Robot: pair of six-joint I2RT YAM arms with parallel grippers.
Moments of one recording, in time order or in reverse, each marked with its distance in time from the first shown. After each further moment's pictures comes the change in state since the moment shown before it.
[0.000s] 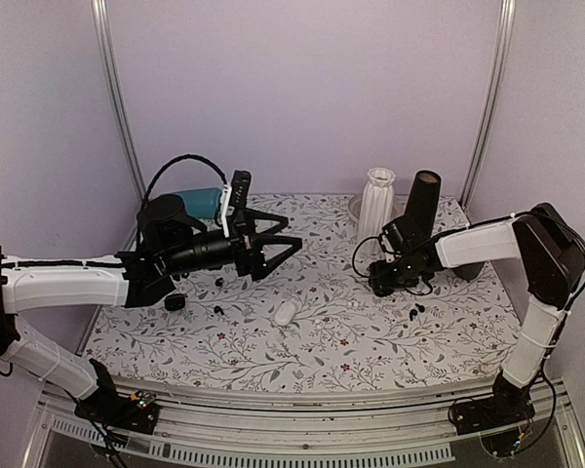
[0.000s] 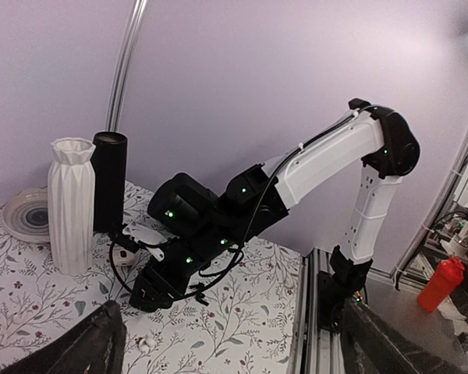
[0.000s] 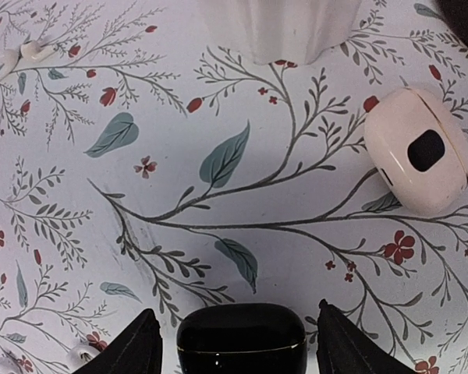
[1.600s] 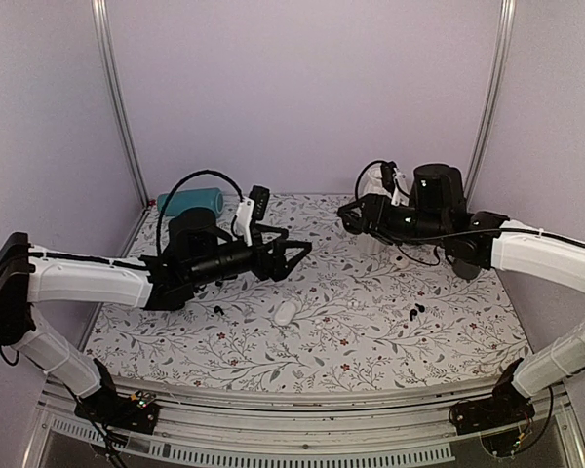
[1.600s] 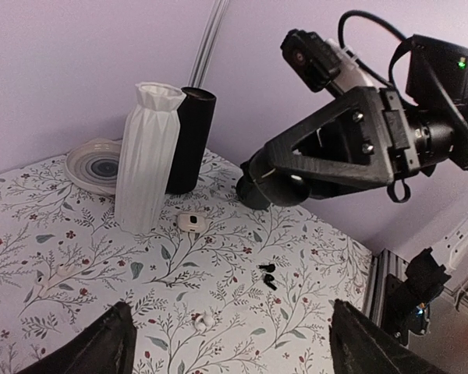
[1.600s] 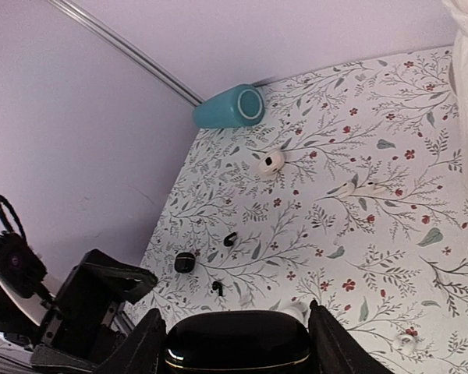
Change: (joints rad) left arm -0.032 0.134 0.019 -0.035 -0.260 0.000; right arm 0.172 -0.432 0.048 0.166 -0.227 0.365
